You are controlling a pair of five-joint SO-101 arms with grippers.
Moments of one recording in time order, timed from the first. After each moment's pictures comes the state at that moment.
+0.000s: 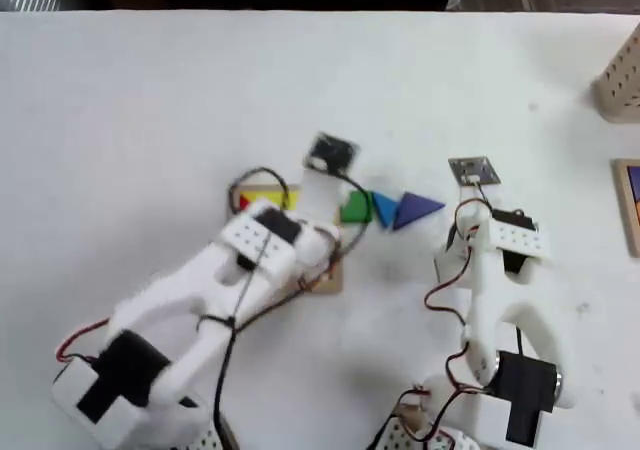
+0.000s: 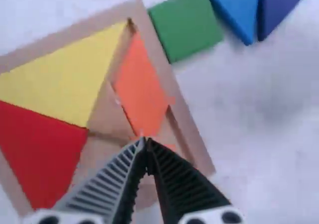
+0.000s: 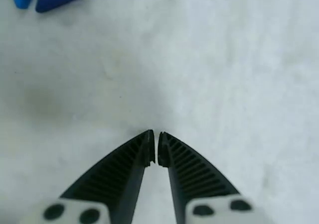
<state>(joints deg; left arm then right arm) 32.0 -5.0 39.3 45.3 12.7 11.3 -9.9 46.9 56.1 24.5</state>
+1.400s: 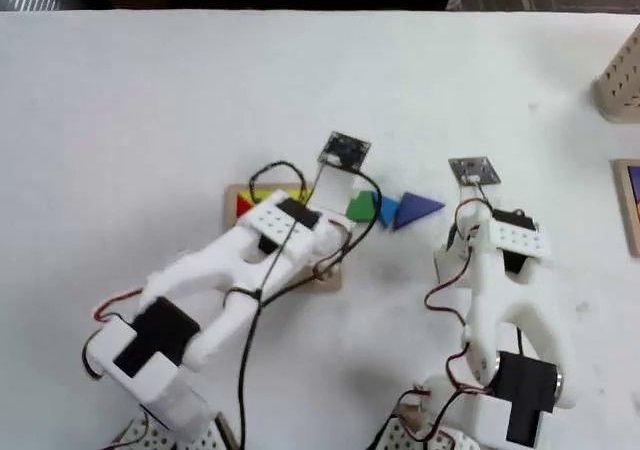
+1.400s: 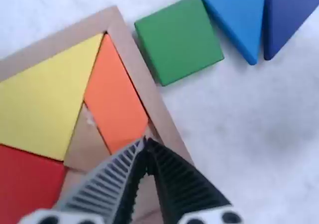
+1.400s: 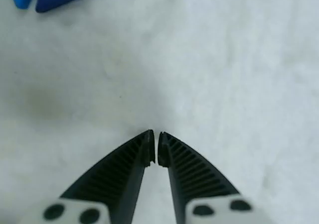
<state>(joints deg) 30.0 8.4 30.3 42.7 13.4 11.3 -9.9 46.9 56.1 24.5</state>
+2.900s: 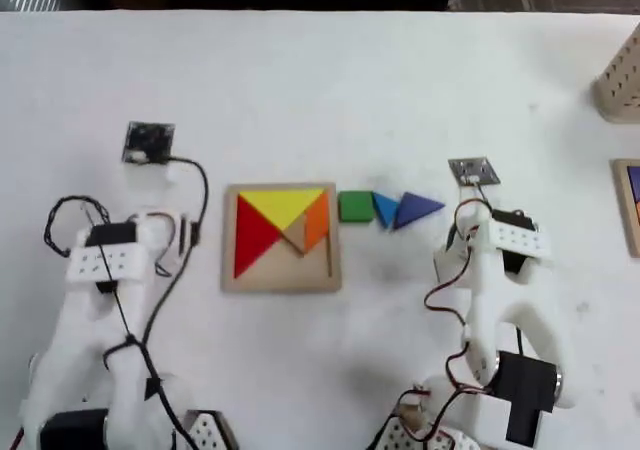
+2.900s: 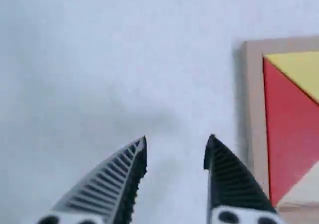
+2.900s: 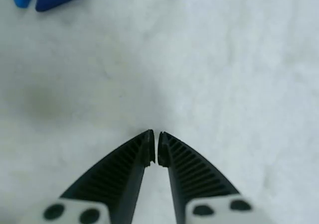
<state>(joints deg) -12.8 -26.1 56.5 43.2 -7.9 11.3 -9.9 47.0 56.1 24.5</state>
